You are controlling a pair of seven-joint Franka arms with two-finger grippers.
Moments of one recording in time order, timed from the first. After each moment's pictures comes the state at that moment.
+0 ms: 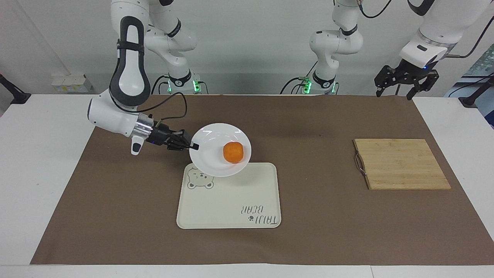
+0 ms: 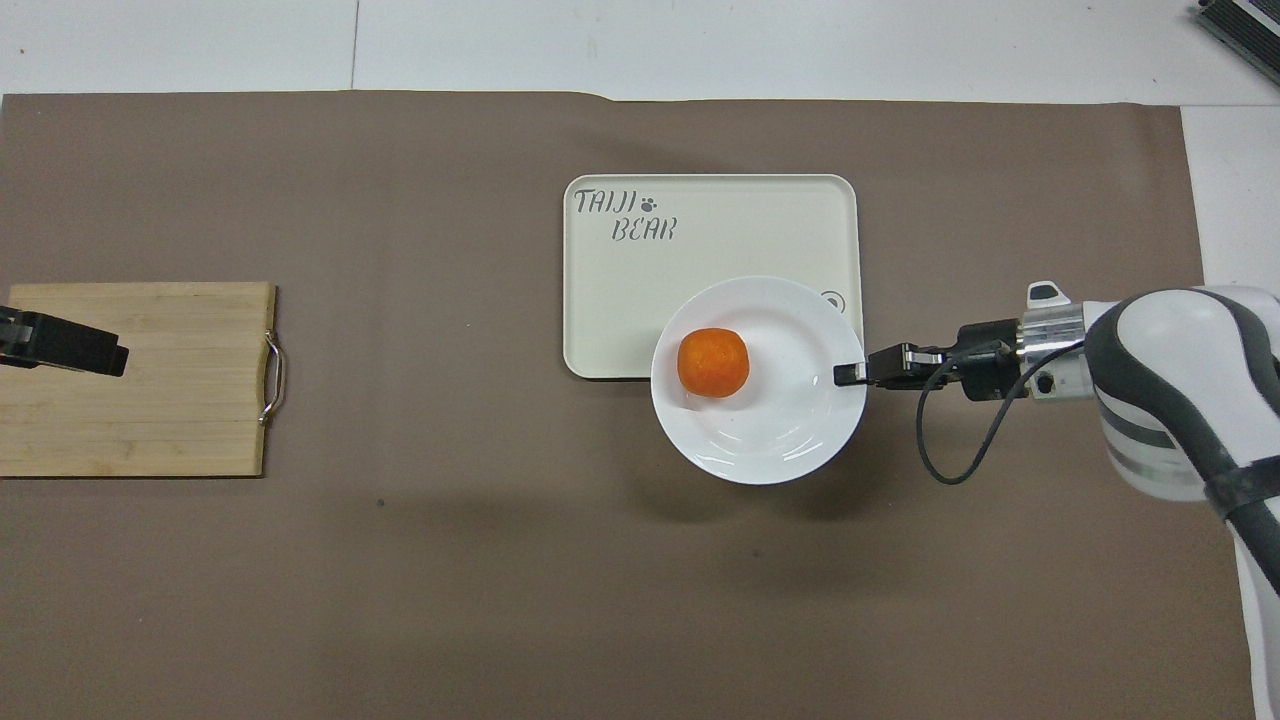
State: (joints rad) left arm -0.13 -0.04 0.07 -1.53 0.01 1.48 0.14; right arm 0.02 0.26 -0.06 -1.90 1.03 1.91 -0.42
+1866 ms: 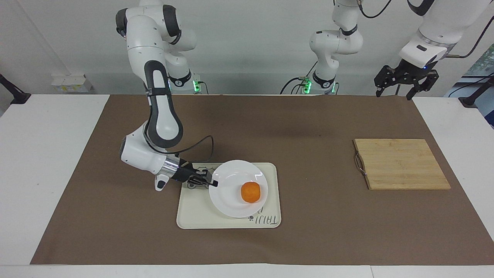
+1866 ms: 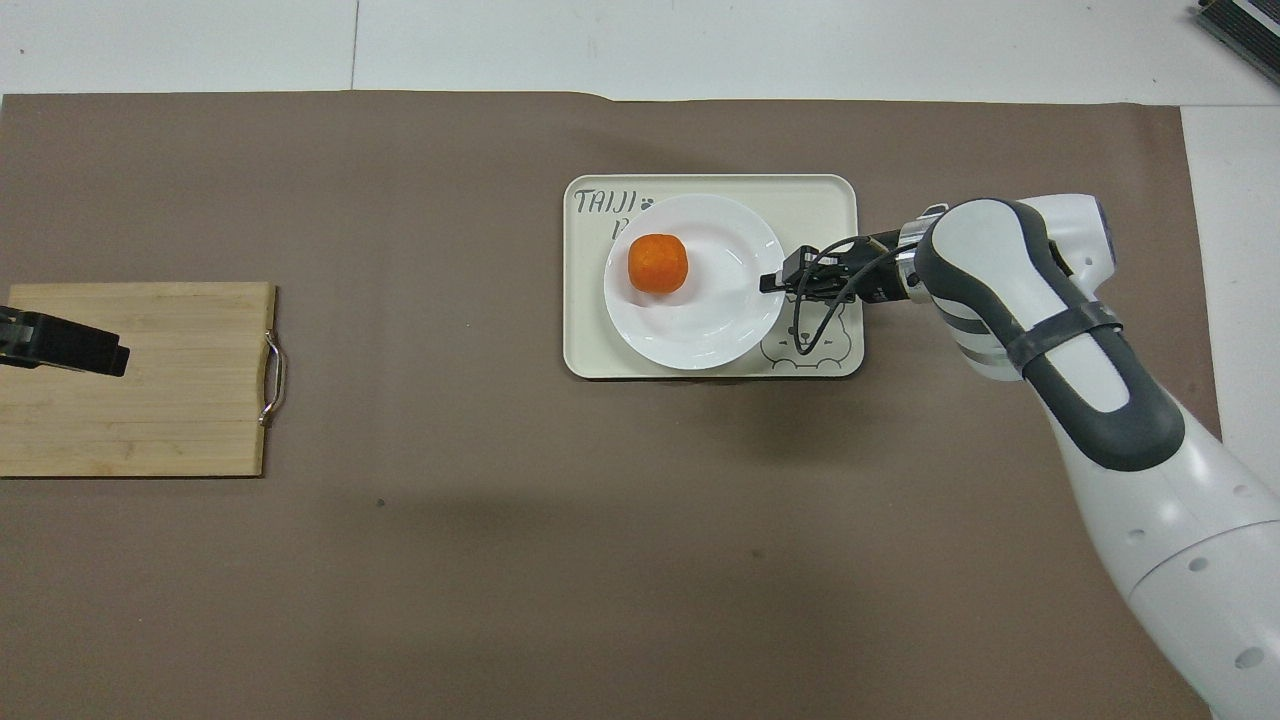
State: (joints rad) left arm -0.13 -0.04 0.07 -1.53 0.01 1.48 0.14; right arm 0.05 0.56 0.06 -1.70 0.99 2.14 -0.36
